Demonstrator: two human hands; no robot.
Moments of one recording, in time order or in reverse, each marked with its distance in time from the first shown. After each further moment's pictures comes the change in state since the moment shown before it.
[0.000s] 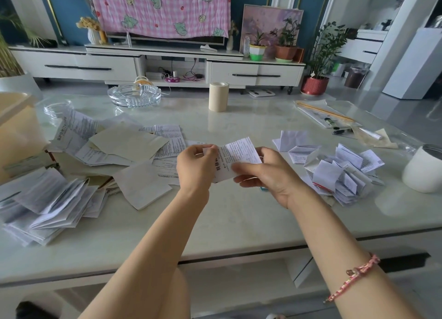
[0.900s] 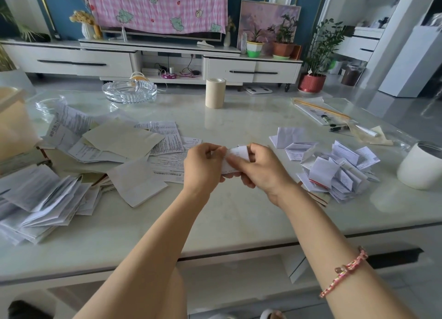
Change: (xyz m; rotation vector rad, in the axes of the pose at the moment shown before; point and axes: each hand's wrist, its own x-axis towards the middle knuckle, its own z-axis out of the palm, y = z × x) left_hand -0.004 -0.006 0.007 0.195 -0.195 0.161; right_hand 0.004 0.007 0.007 -0.195 0.068 -0.150
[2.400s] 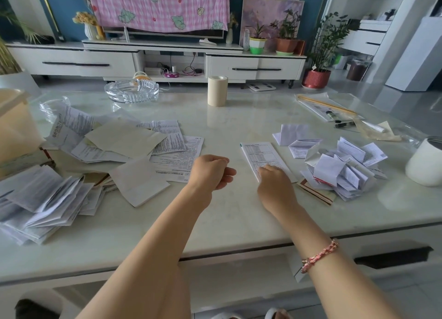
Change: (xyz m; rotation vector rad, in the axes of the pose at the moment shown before) left_hand 0.000 -0.002 0.002 -0.083 -0.149 -0.333; right_hand 0.028 0.093 -0.011 -1.022 0.211 -0.124
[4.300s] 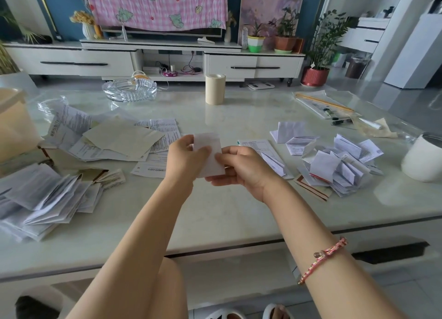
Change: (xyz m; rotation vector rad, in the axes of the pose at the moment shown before) left_hand 0.000 0.008 -0.023 0.067 0.202 0.246; right_hand -0.008 -0.075 -0.070 1.344 -0.504 0.196
